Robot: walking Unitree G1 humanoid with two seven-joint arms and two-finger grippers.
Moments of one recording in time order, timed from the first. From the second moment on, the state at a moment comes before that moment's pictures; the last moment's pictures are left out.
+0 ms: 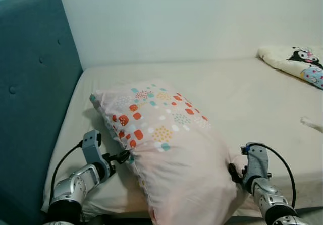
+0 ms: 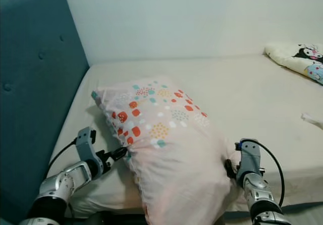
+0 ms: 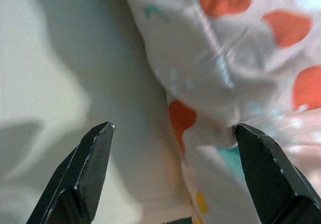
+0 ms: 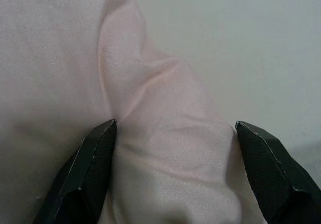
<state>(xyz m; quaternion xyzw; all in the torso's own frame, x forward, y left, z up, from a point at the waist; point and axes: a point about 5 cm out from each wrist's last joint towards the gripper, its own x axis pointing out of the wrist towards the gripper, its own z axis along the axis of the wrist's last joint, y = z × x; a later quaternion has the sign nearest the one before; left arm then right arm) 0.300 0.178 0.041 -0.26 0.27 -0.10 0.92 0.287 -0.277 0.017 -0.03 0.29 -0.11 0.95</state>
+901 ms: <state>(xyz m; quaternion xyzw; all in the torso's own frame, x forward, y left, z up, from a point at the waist) 0.266 0.080 0.060 -0.39 0.30 -0.34 0.80 0.286 -0.279 0.017 -0.03 0.29 -0.11 0.95</state>
